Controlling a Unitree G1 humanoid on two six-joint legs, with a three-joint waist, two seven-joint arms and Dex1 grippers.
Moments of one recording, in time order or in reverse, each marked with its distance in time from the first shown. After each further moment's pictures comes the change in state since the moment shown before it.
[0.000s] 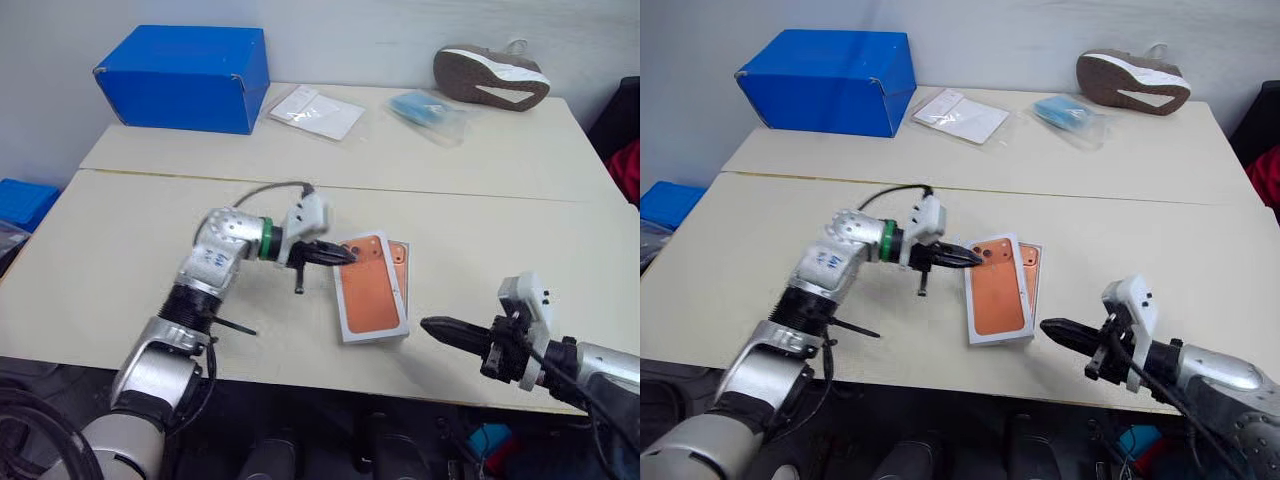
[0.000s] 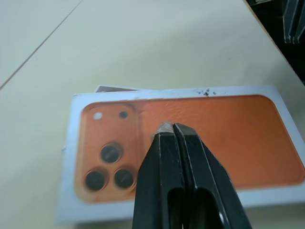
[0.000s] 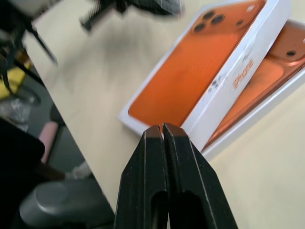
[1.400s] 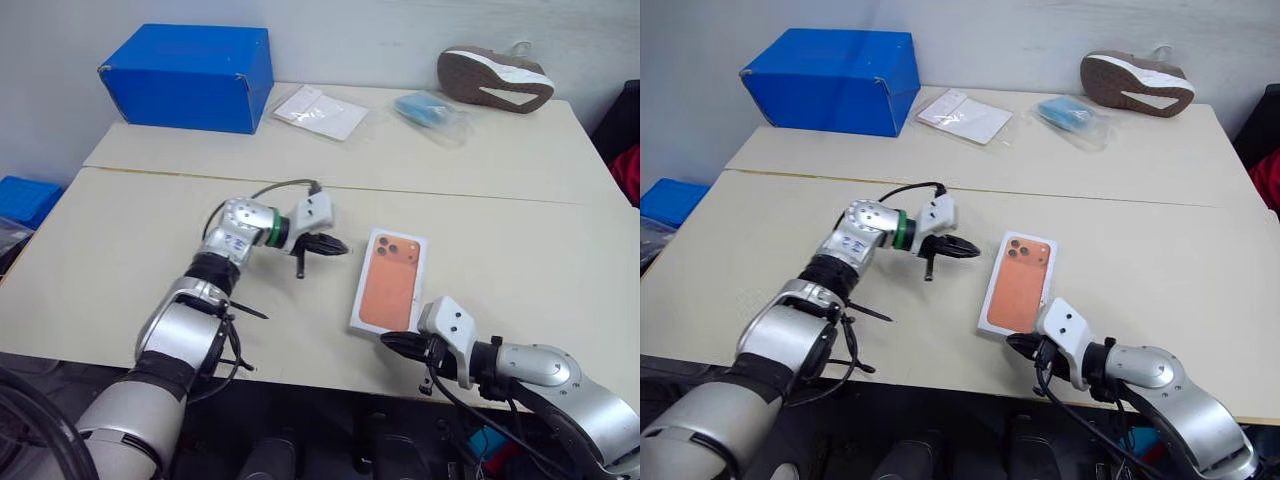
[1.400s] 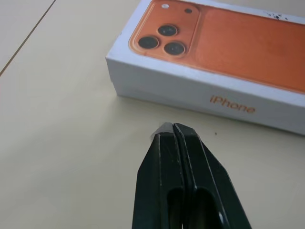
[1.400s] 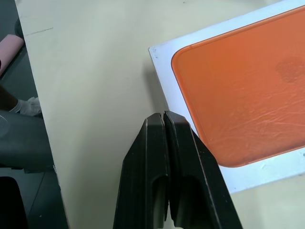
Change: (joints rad) left arm -0.226 -0.140 -0.016 0.621 0.200 -0.347 0.025; right arm -0.165 0.143 0.394 0.065 -0.593 -0.151 0.093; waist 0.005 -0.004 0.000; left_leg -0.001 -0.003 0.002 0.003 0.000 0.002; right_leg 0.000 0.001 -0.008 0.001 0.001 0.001
